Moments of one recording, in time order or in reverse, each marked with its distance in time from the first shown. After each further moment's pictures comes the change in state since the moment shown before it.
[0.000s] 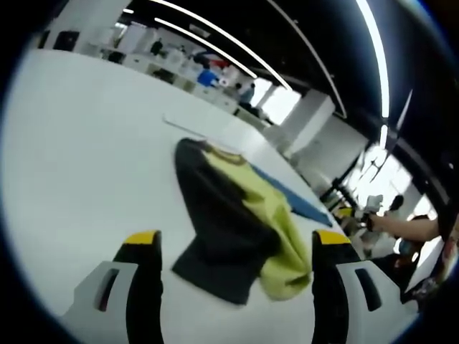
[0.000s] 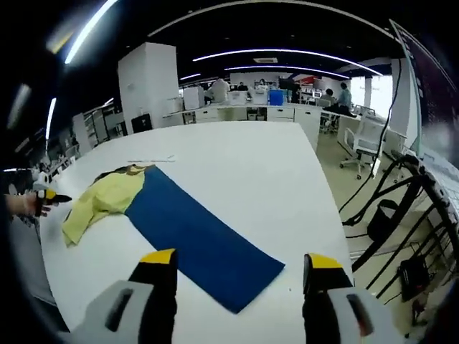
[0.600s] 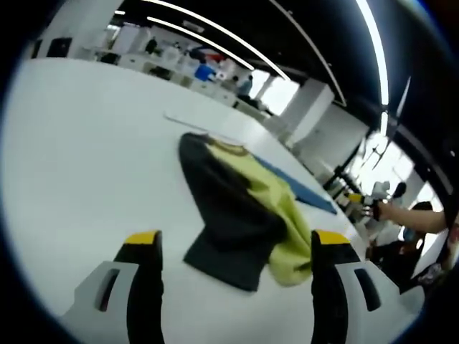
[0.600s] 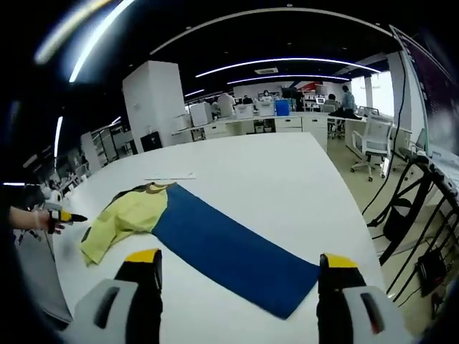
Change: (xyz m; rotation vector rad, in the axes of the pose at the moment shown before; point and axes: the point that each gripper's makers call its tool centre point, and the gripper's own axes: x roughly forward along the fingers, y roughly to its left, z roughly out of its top) left arm -0.008 0.009 -0.013 0.064 0.065 0.017; right arm -0.004 0.051 0.013 0.053 -0.069 0.077
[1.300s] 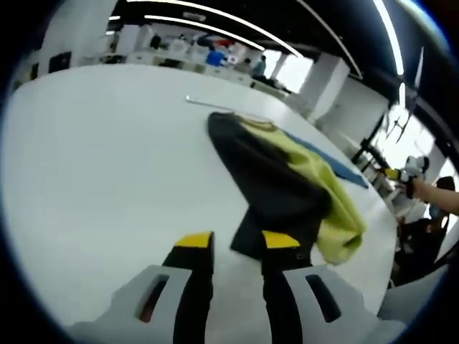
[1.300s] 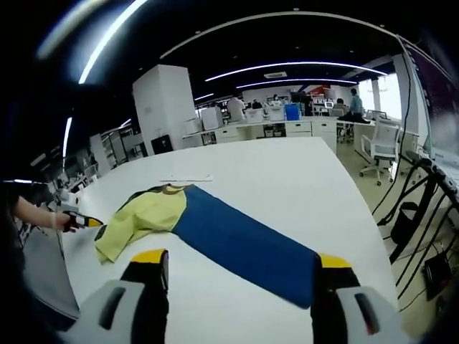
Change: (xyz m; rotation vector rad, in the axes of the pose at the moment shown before) left arm 0.007 0.045 -0.020 0.144 0.108 0.176; right arm -0.029 0.058 0.007 -0.022 -0.040 0.071
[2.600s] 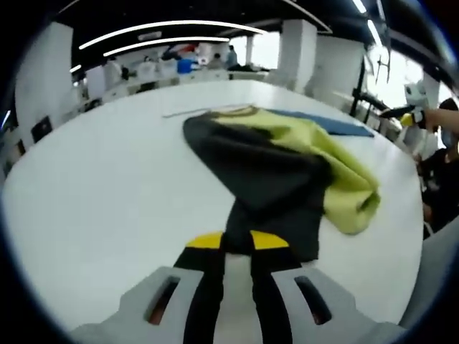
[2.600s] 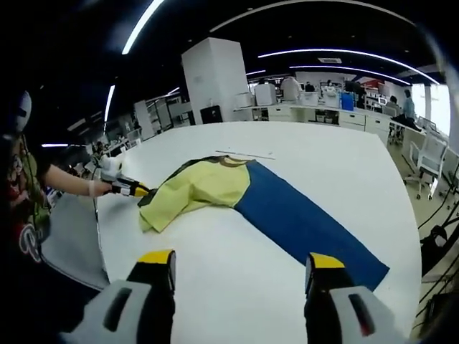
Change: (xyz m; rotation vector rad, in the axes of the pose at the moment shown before) left arm 0.004 -0.012 -0.005 0.272 0.022 0.036; right arm 0.004 0.067 -0.025 -0.156 0.177 0.255
